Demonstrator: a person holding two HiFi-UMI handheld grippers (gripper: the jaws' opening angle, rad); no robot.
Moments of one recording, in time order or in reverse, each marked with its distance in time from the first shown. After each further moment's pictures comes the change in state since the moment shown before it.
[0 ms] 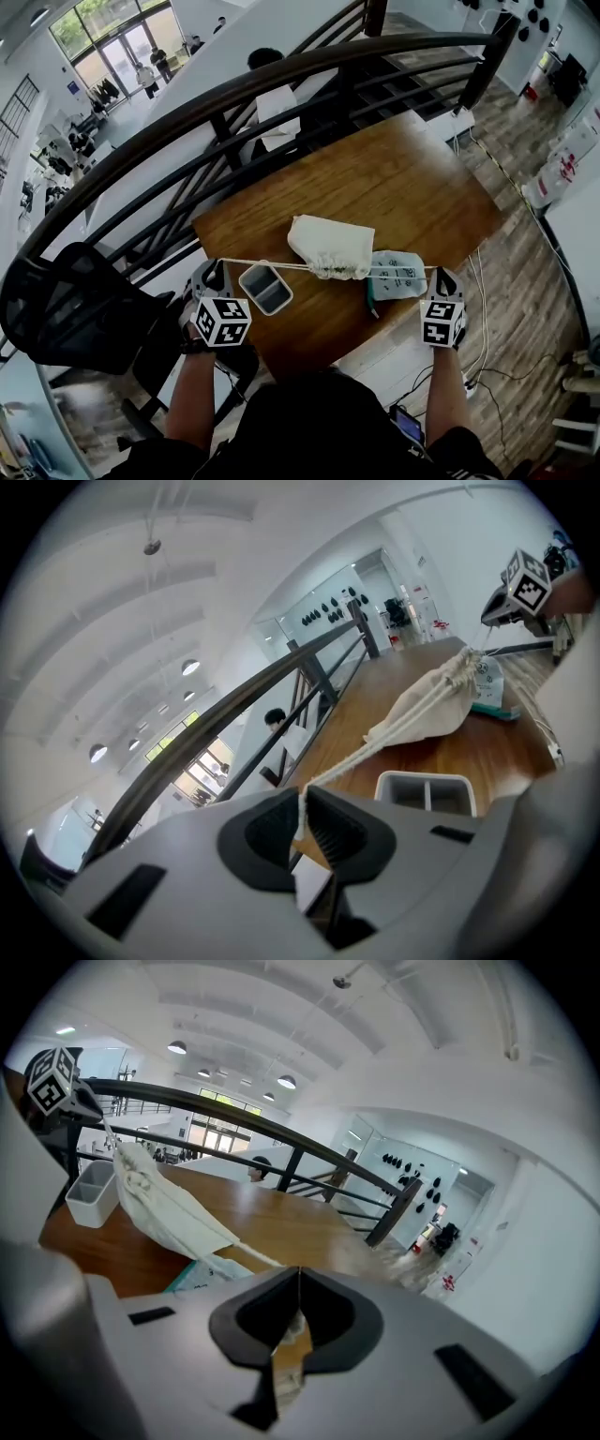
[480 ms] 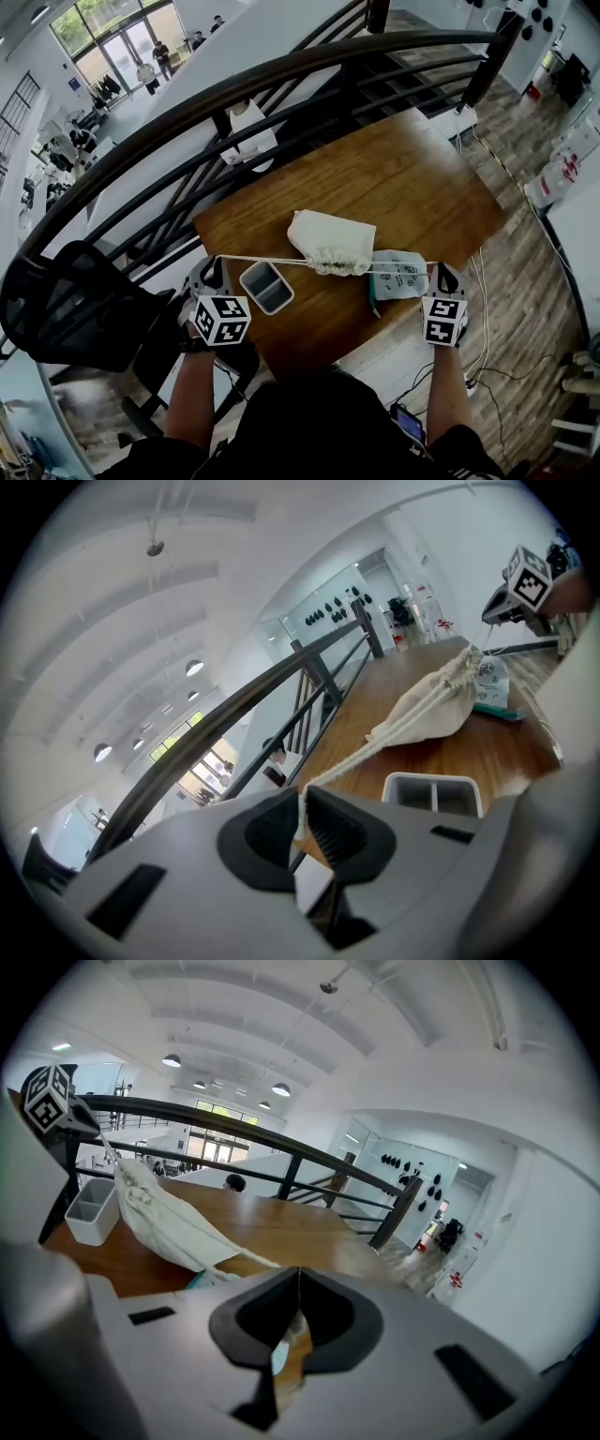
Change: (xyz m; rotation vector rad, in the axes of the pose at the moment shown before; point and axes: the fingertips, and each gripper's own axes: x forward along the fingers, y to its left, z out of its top) left arm 0.001 0.007 0.004 -0.005 0.003 0.021; right arm 0.004 0.000 0.016 0.052 -0.039 0.019
